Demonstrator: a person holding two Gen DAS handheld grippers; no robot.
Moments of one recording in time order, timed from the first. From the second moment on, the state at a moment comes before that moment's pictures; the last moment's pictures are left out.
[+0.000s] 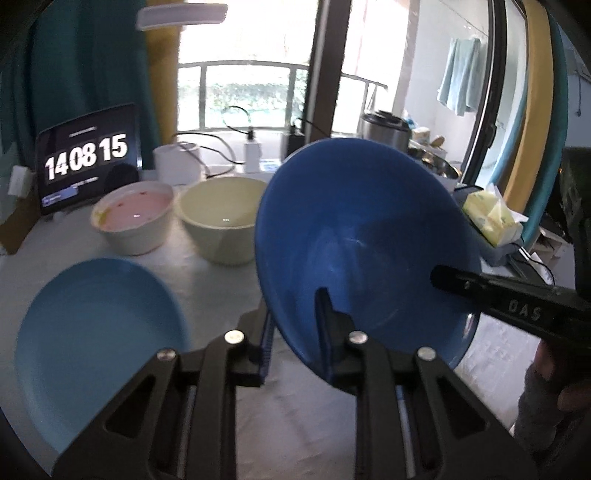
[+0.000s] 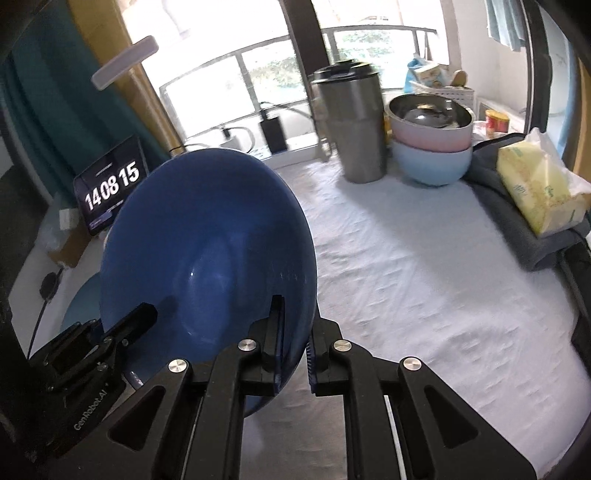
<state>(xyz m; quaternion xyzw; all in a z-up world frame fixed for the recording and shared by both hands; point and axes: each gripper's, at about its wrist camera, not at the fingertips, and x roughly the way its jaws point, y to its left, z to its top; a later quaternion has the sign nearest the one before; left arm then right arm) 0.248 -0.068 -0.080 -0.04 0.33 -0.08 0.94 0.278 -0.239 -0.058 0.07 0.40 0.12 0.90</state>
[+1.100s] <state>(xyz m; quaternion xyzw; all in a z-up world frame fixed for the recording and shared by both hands) 0.208 -0.009 -0.085 -0.07 0.35 -0.09 0.93 0.257 -0.185 -0.069 0.05 0.46 0.10 0.88</state>
